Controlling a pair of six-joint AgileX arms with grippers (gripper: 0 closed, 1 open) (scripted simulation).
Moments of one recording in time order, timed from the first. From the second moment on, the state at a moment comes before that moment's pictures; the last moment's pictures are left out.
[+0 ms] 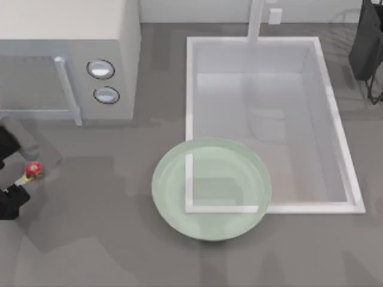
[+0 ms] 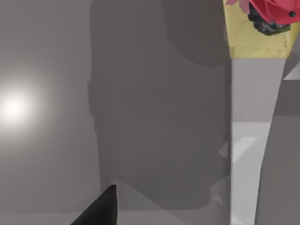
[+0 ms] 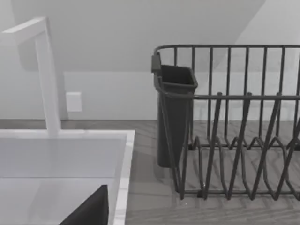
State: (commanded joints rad) left arm 0.11 1.95 1.06 -0.67 0.01 0.93; right arm 0.00 0.00 0.00 0.00 0.00 0.00
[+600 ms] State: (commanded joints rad) left arm 0.12 1.87 1.07 -0.76 -0.01 0.94; right arm 0.00 0.00 0.00 0.00 0.00 0.00
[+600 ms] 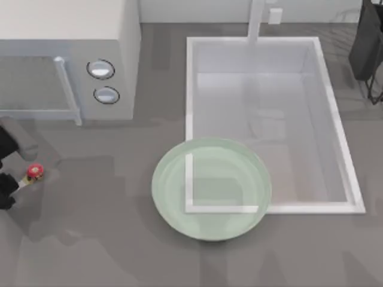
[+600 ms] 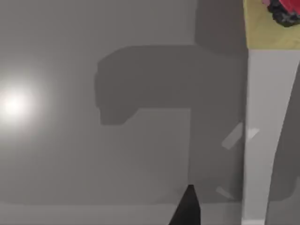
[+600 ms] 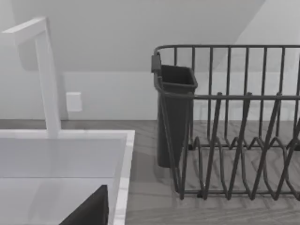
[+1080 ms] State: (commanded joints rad) left arm 0.15 1.72 1.20 -1.00 -0.05 0.94; right arm 0.00 0.00 0.00 0.00 0.00 0.00
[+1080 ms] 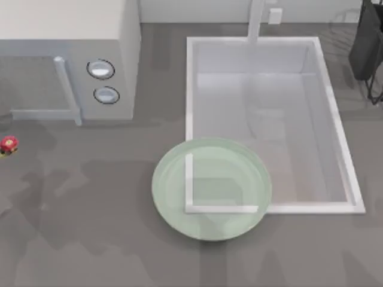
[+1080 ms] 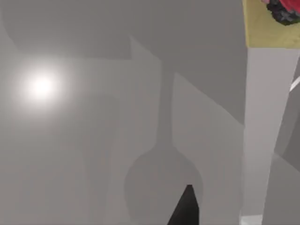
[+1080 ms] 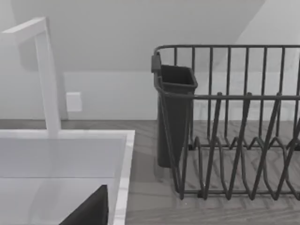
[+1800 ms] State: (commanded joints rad) left arm 0.10 1.74 1.31 -1.15 0.00 0.94; right arm 0.00 0.00 0.00 0.00 0.00 0.00
